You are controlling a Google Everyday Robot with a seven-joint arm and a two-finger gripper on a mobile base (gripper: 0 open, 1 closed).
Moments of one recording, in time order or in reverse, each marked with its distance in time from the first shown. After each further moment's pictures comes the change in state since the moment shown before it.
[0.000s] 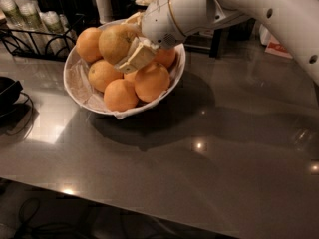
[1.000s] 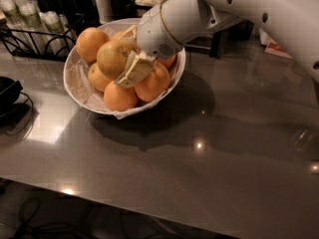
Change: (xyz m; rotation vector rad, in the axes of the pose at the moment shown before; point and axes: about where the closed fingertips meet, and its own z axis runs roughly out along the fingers) arm 0.006 0.033 0.008 -0.048 0.122 0.009
